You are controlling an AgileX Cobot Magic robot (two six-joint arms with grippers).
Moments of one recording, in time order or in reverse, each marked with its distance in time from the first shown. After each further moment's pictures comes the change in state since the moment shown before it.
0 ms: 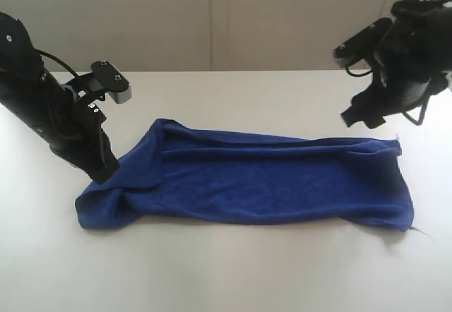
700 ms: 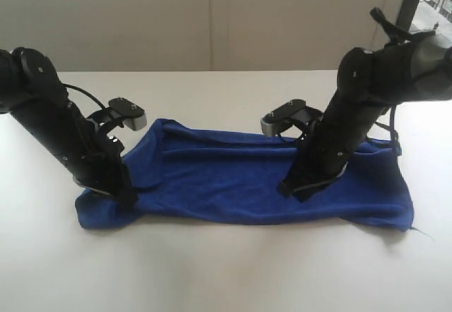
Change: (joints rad) left arm 0.000 0.145 0.014 -0.178 0.023 0.033; right arm 0.043 0.169 0.000 0.982 0.117 -0.939
